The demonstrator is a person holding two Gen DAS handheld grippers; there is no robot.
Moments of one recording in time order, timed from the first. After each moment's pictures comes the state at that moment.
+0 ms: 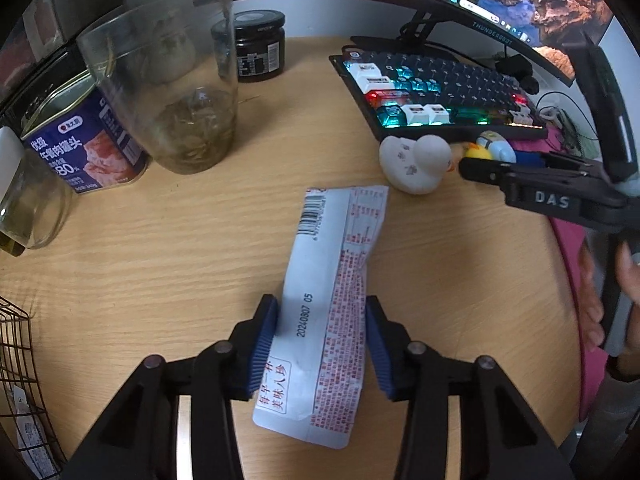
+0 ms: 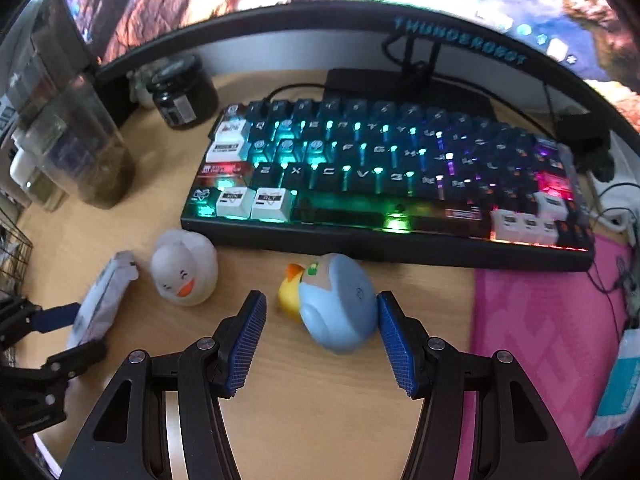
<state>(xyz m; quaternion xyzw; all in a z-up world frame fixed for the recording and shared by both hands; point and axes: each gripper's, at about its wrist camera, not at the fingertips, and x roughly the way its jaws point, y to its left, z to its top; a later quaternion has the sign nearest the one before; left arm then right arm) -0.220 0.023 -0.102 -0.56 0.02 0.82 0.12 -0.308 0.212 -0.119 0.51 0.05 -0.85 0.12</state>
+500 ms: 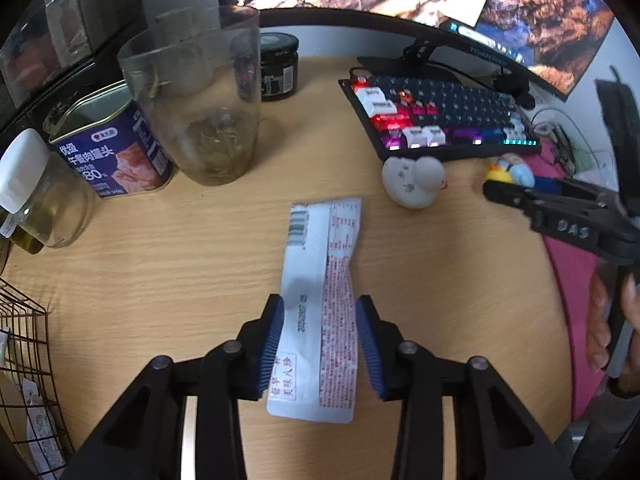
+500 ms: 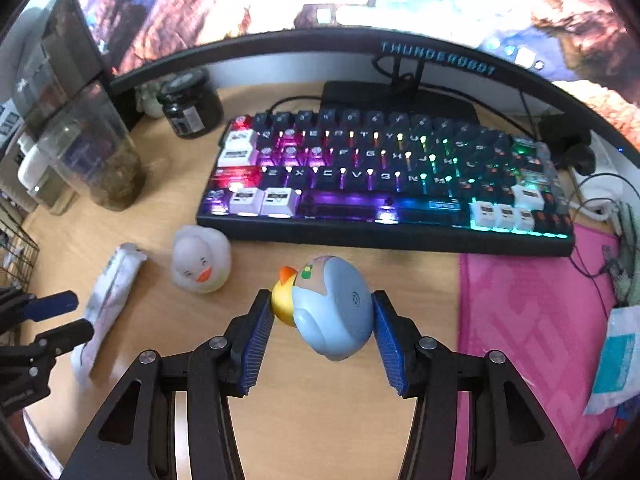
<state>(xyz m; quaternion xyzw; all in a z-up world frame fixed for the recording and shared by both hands) -0.208 0.013 -0.083 -0.54 0.02 0.83 0.11 -0.275 0.215 -0.091 0.50 0.04 -0.86 0.11</state>
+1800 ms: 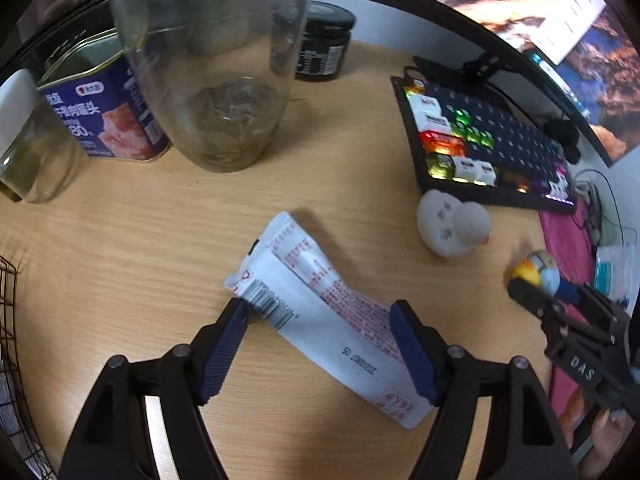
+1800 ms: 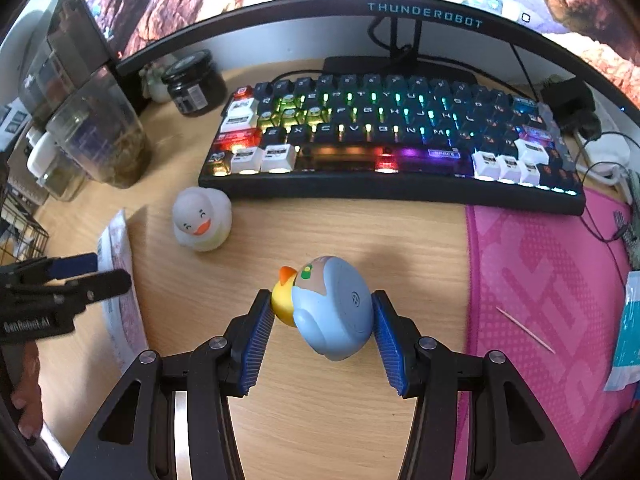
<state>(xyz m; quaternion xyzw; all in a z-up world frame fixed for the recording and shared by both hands) -0.255 0.019 -0.108 -0.58 -0.08 0.81 0.04 -0.264 0.224 -0.105 0.52 0.01 -0.84 0.13</state>
